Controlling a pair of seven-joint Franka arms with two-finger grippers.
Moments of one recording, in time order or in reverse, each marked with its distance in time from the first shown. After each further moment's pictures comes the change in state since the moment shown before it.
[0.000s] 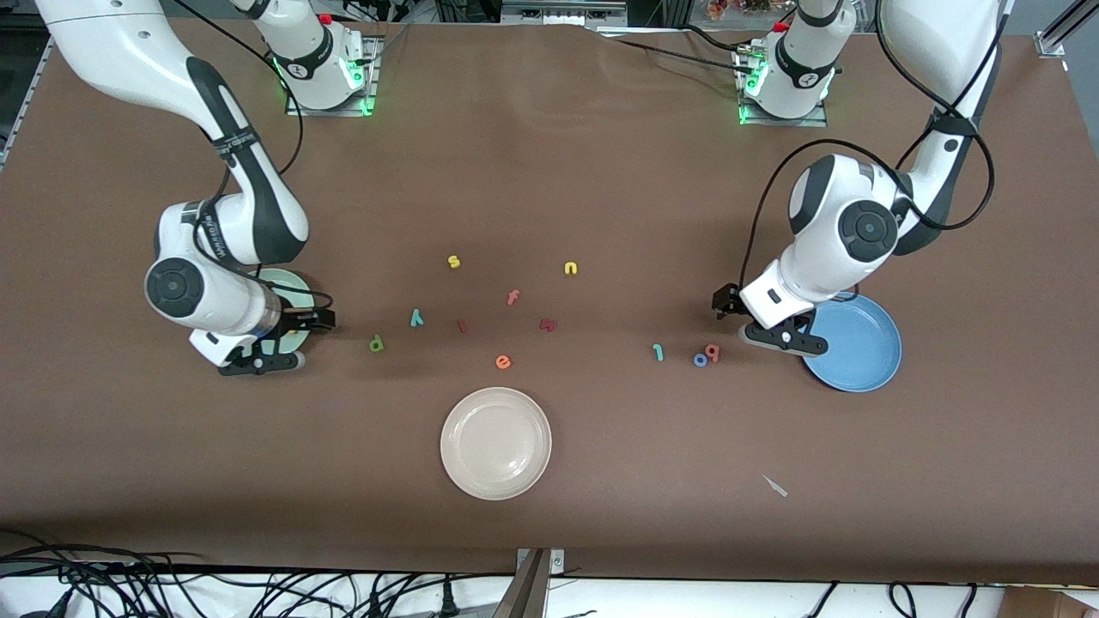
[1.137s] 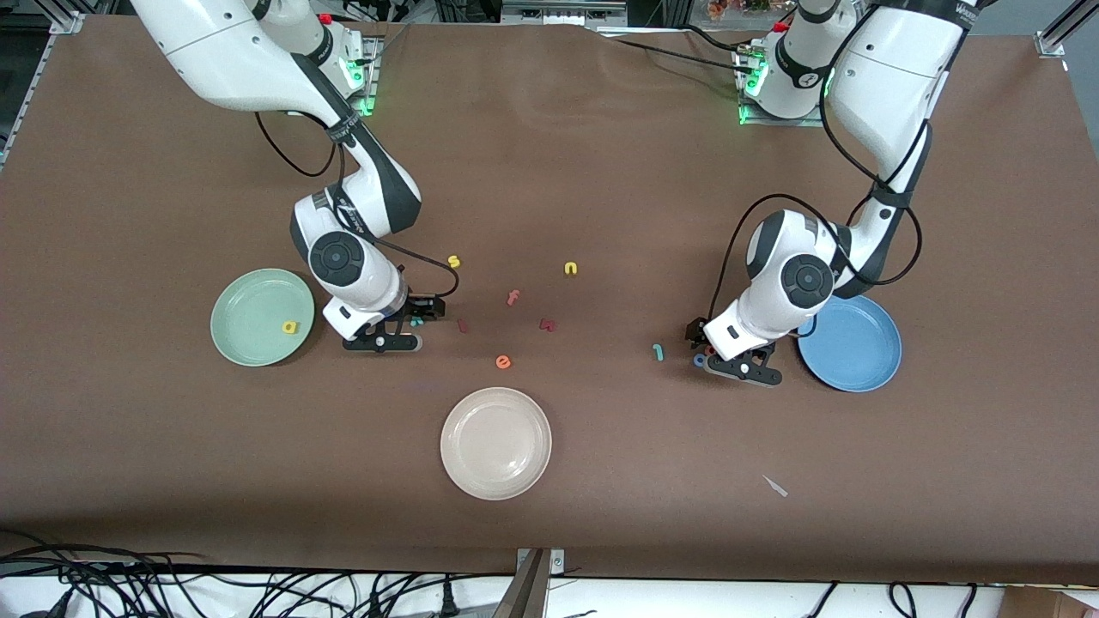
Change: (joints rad) left arm -0.114 0.241 0.081 0.084 0.006 0.166 0.007; right arm 0.205 0.095 0.047 -0.009 -0.057 0.136 0.339
